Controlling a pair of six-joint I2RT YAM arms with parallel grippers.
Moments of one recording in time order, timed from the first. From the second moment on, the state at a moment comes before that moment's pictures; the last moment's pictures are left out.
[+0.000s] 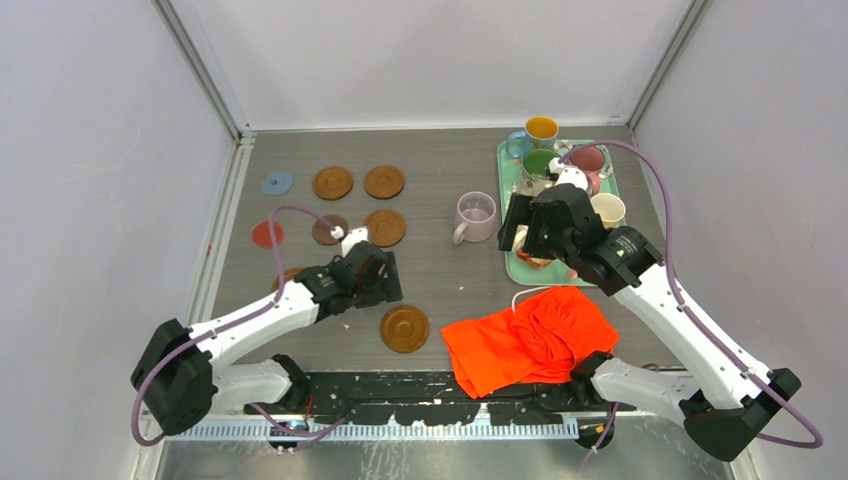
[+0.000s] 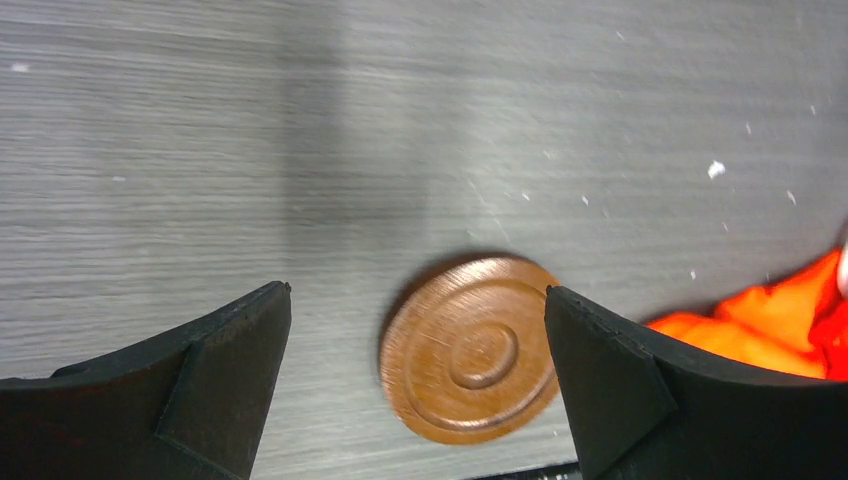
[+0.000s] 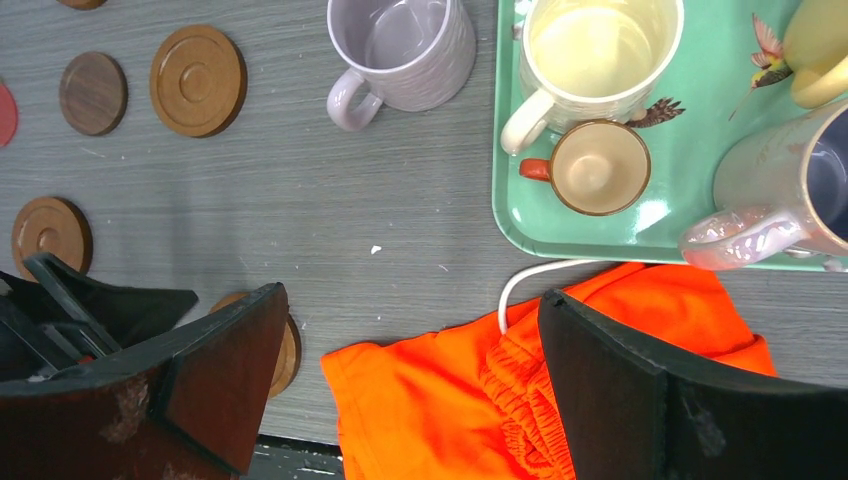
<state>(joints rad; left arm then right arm) -0.73 1.14 0.67 -0.49 -0.27 -0.84 0.63 1.03 1.19 -0.88 0.30 0.61</state>
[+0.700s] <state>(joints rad) -1.17 1.45 0.82 -0.49 -0.28 -0.94 0.63 1.00 1.18 -0.91 0.36 0.62</state>
